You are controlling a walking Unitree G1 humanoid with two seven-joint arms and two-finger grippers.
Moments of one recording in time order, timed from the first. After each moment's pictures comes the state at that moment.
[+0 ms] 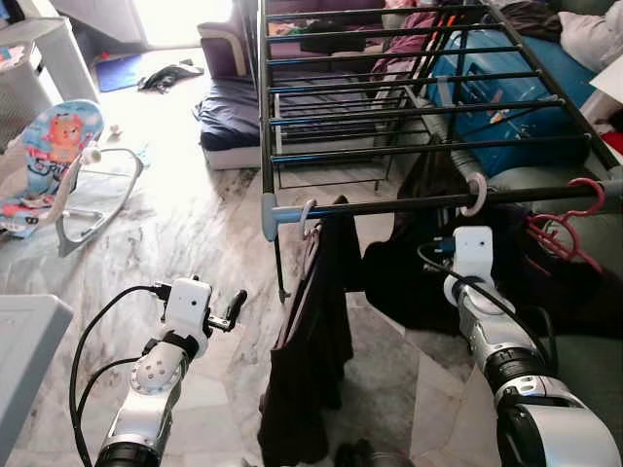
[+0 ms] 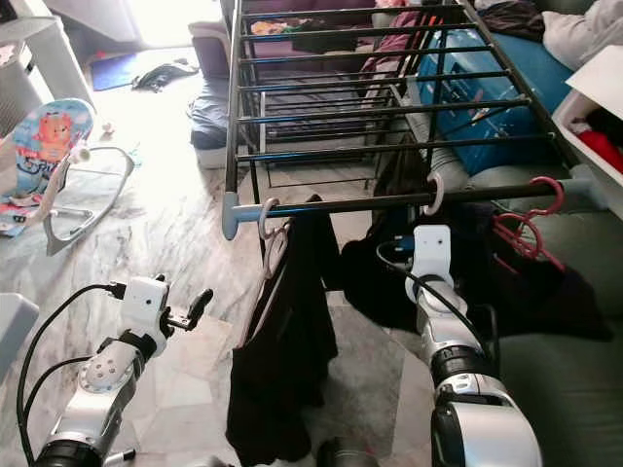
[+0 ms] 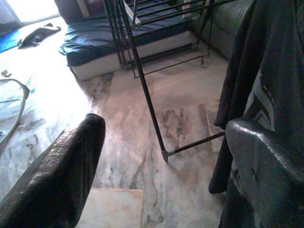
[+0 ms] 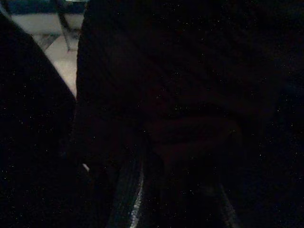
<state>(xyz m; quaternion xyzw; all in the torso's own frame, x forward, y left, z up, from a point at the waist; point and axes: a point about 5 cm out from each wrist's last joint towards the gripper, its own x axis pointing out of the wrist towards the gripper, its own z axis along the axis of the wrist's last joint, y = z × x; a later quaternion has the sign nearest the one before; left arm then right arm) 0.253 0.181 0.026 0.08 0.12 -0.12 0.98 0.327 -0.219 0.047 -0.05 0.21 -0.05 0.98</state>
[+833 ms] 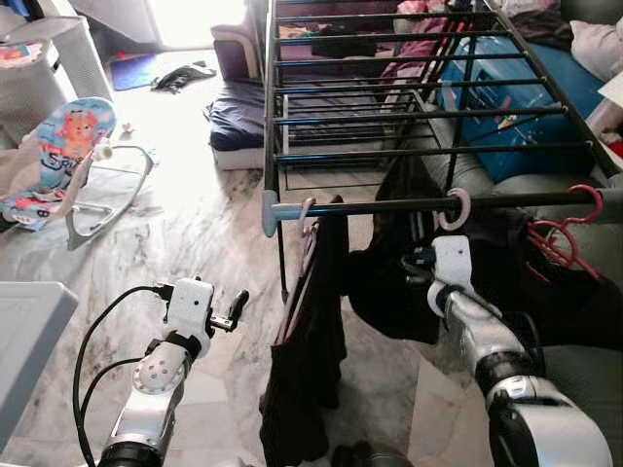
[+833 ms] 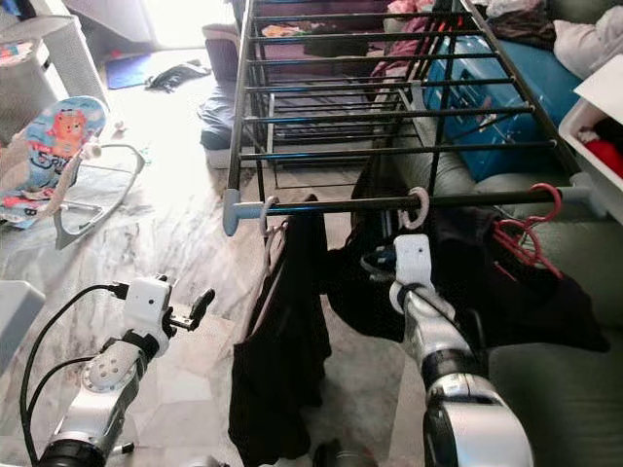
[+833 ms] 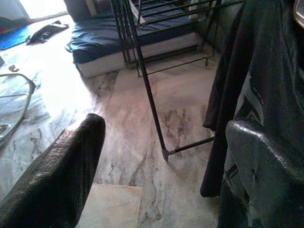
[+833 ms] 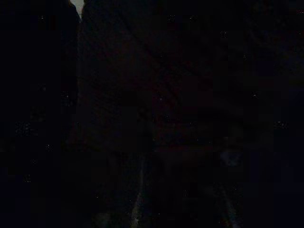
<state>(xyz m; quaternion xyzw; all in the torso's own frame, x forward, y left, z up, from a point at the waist) 0.253 0.177 0.025 0.07 0.12 -0.12 0.98 0.321 -0.199 0.033 -0.05 0.24 0.02 0.97</state>
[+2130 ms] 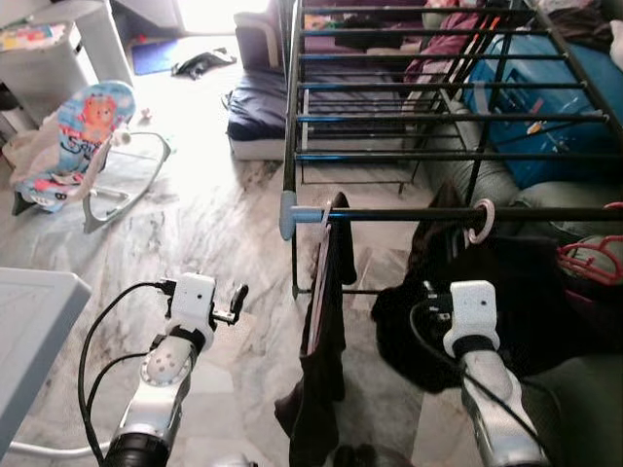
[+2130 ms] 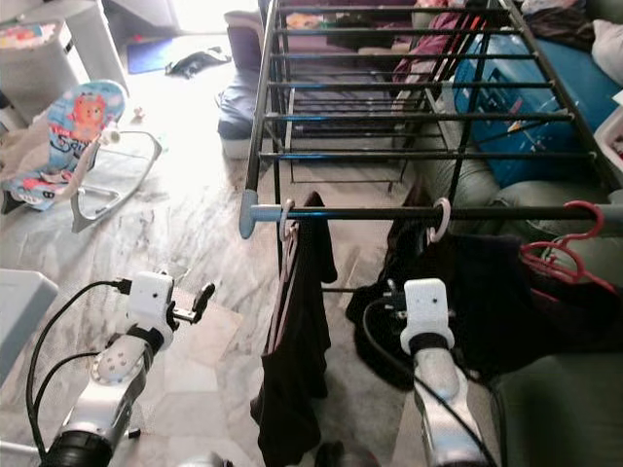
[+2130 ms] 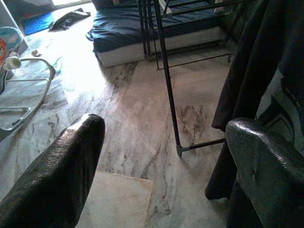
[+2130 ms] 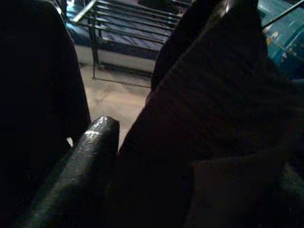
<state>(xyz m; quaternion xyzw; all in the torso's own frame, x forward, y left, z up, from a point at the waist) 0.262 0.173 0.025 0.07 0.12 -0.09 0.99 0.242 -0.197 0.044 -0.11 0.08 -0.03 0.99</state>
